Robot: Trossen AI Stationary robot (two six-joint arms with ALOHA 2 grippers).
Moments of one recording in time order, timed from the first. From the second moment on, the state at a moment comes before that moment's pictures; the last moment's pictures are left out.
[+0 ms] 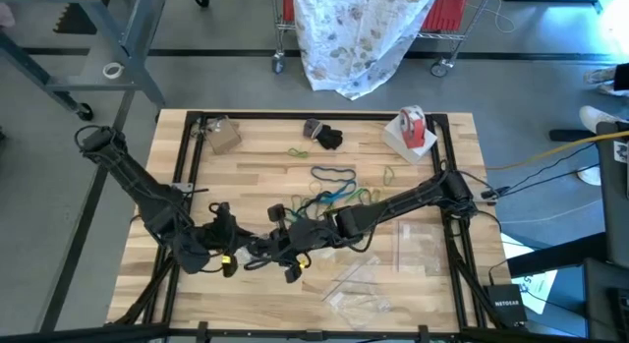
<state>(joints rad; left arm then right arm) -0.78 1.17 0.89 -0.47 -0.81 -0.84 0.33 2.08 1.80 -0.14 0.17 -0.34</state>
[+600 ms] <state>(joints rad) -0.73 1.15 0.89 -0.54 -0.79 -0.86 0.31 2.12 1.80 -0.29 0.28 0.00</state>
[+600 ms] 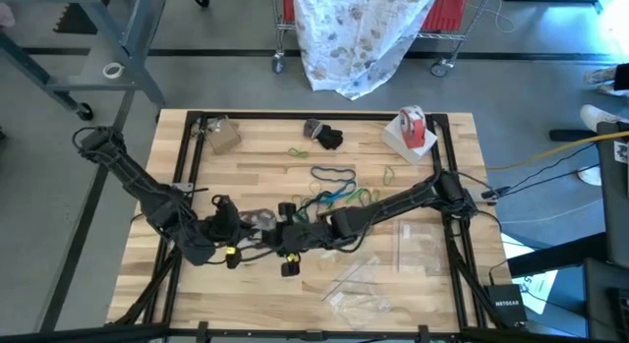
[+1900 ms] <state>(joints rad) -0.75 1.16 0.89 -0.91 -0.73 -1.12 0.17 2.11 1.60 -0.71 0.14 0.05</state>
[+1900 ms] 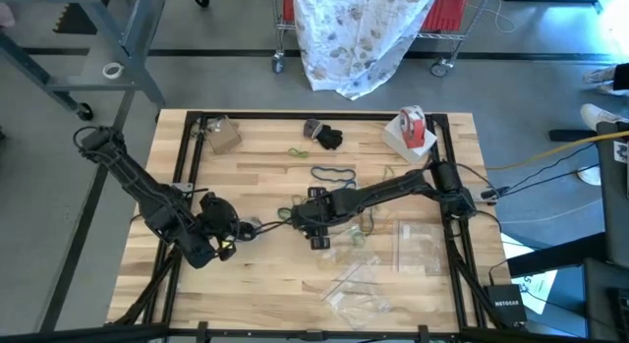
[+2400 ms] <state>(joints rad) -0.75 1.16 0.89 -0.91 -0.74 -1.10 0.16 2.10 1.55 -0.67 0.15 0.06</state>
